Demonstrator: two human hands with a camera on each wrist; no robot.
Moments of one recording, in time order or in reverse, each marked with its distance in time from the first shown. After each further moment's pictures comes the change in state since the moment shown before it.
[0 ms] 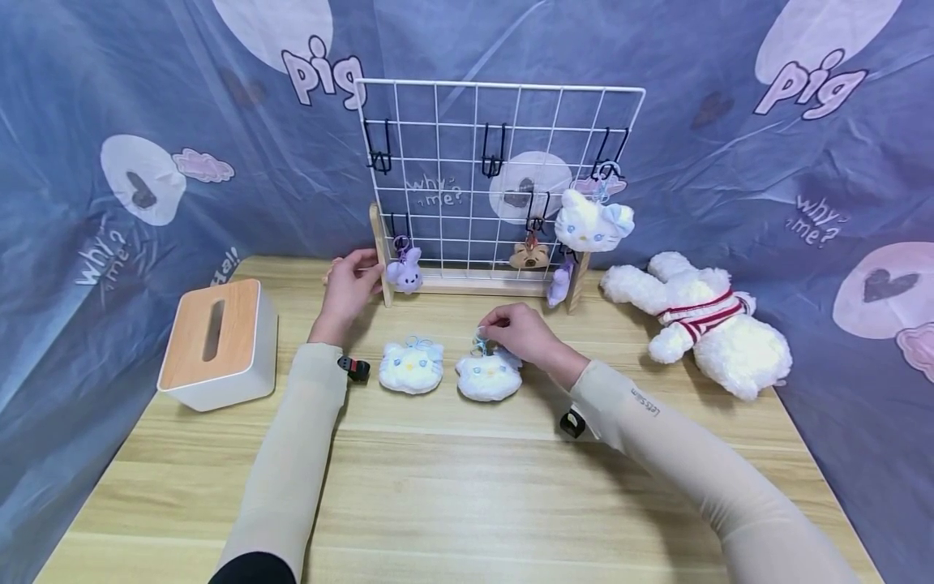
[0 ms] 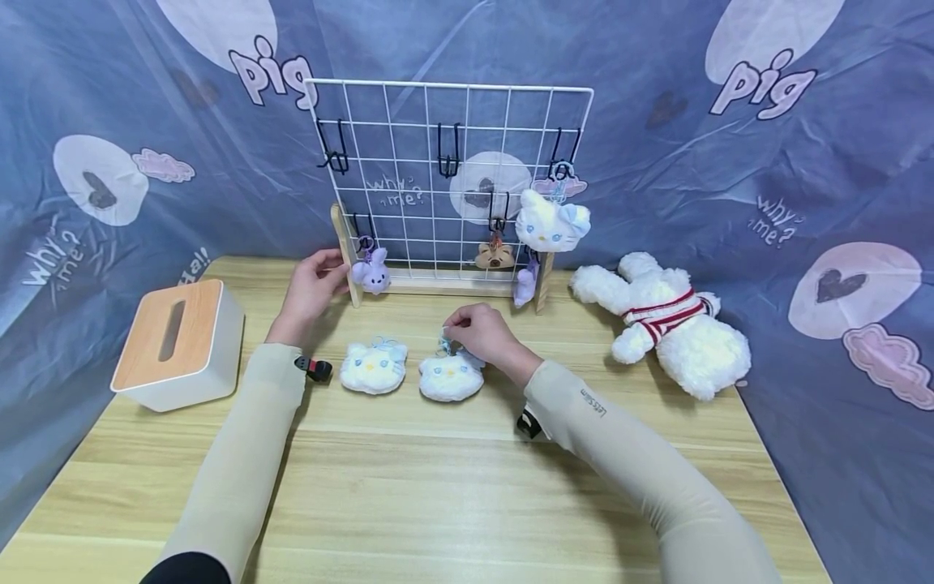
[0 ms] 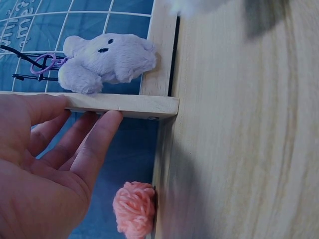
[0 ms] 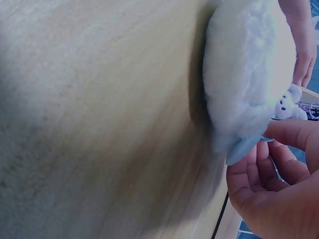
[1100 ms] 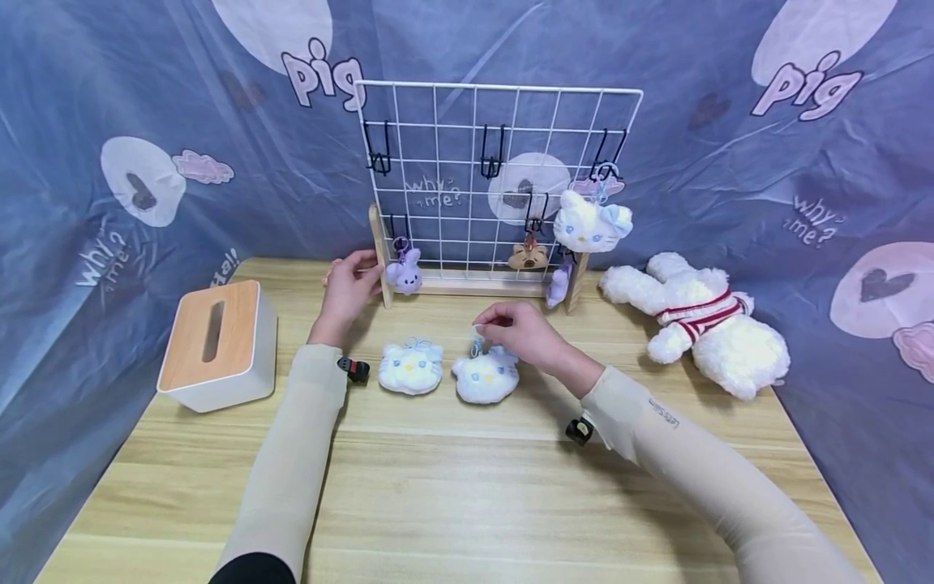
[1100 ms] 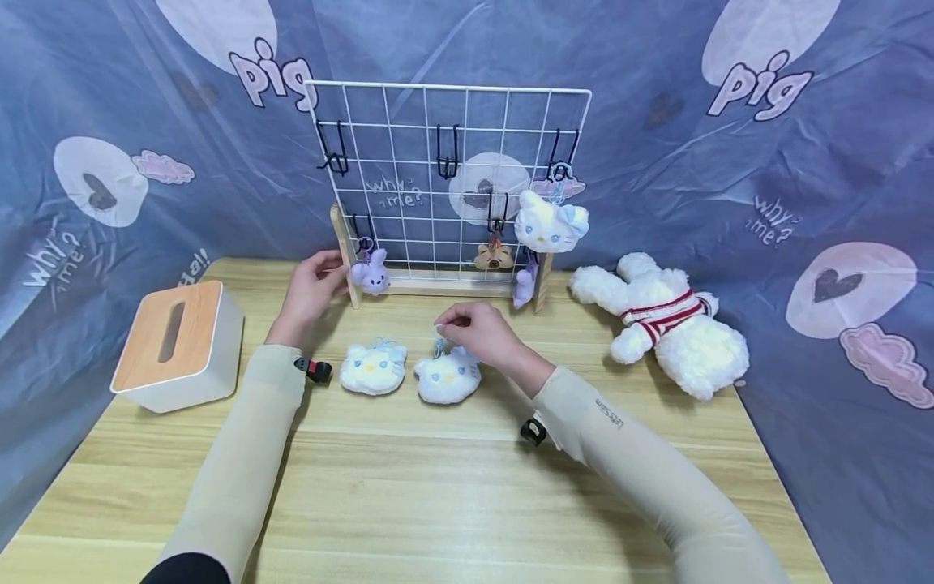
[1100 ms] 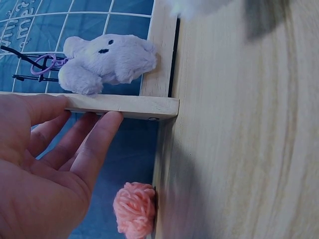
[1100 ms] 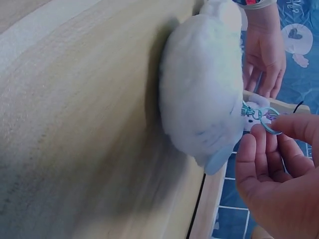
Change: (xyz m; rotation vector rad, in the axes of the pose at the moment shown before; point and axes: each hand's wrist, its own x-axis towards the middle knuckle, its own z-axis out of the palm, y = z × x) left_hand -0.001 0.001 -0.001 -0.002 -0.006 -0.006; right_hand -0.022 -0.020 -0.012 0.184 -0.040 -0.063
